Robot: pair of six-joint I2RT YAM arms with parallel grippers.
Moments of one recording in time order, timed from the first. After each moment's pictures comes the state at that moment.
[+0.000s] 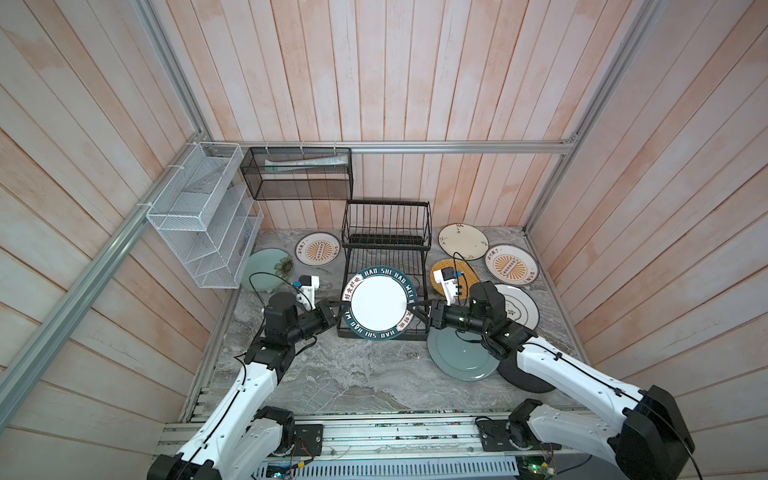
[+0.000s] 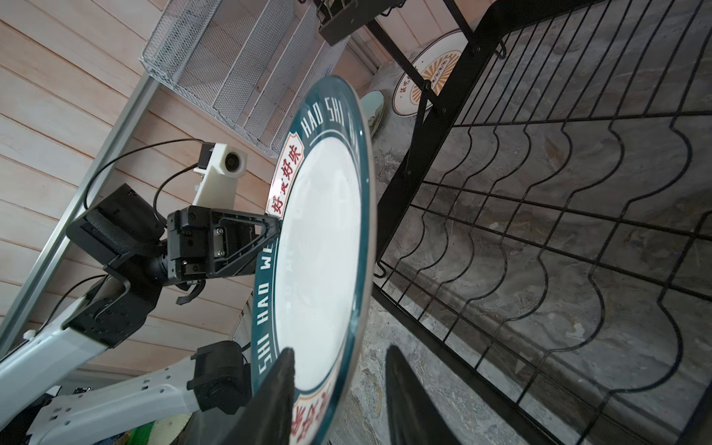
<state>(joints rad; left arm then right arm) -0.21 0.91 0.54 0.03 0.65 -0.85 0.64 1.12 0.68 0.15 -0.50 0.74</state>
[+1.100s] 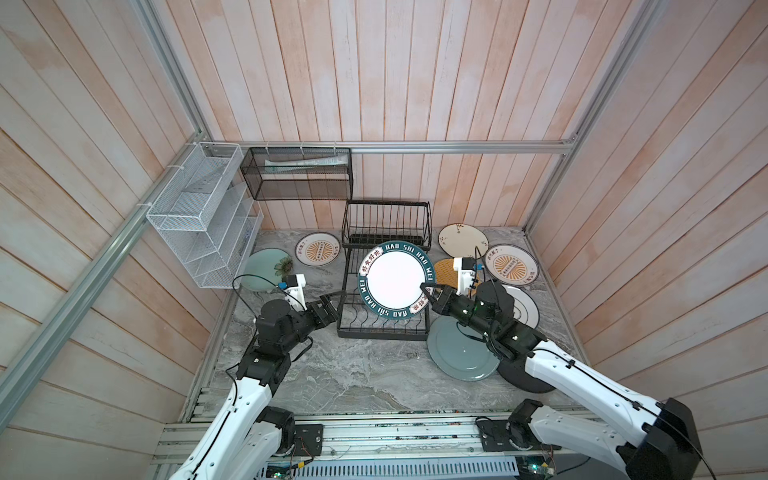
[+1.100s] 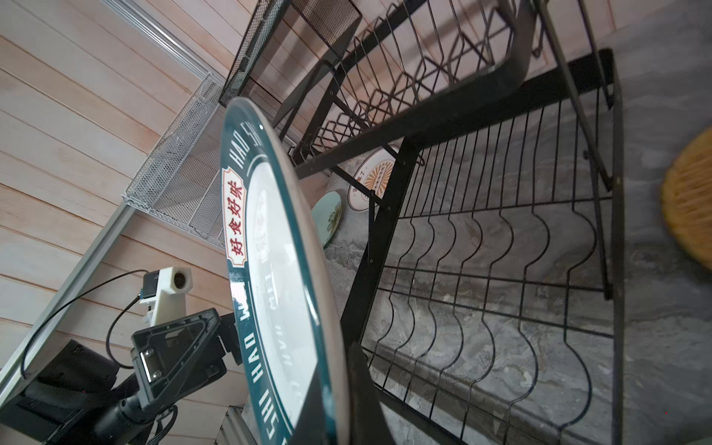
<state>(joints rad) -0.23 0.77 0.52 -0.02 0.36 -0.72 0.70 1.04 0.79 0.08 -0.08 0.81</state>
